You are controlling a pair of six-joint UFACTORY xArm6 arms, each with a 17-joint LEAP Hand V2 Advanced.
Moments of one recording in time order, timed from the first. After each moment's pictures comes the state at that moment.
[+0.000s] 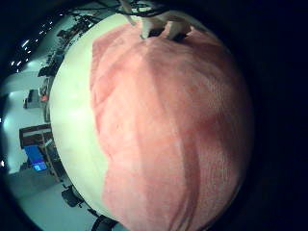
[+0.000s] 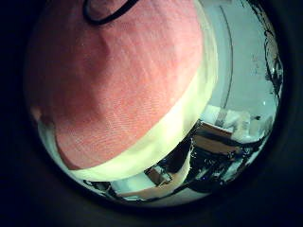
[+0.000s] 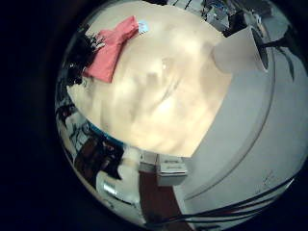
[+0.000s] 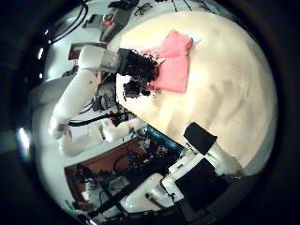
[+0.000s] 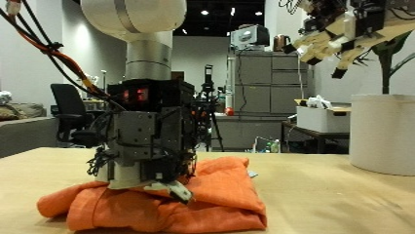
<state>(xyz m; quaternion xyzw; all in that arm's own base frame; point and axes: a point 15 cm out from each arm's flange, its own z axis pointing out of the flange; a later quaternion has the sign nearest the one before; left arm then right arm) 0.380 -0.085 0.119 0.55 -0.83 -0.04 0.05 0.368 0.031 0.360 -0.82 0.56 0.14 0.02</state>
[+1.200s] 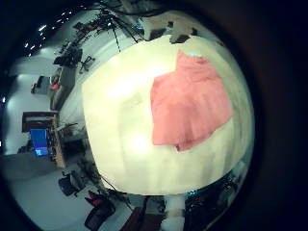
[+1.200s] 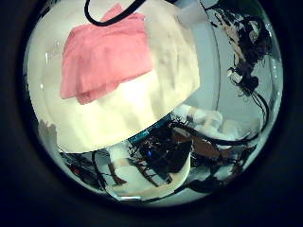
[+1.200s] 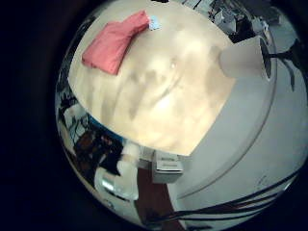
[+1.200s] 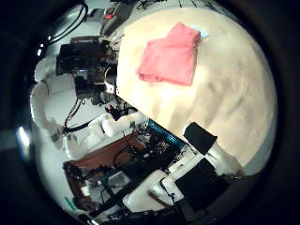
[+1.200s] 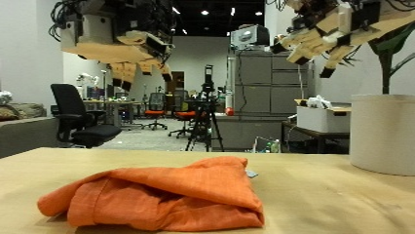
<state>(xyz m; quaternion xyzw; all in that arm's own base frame) 0.357 -0.041 0.313 0.61 -0.79 -0.02 0.03 0.357 0.050 0.354 -0.84 0.52 0.15 -0.02</state>
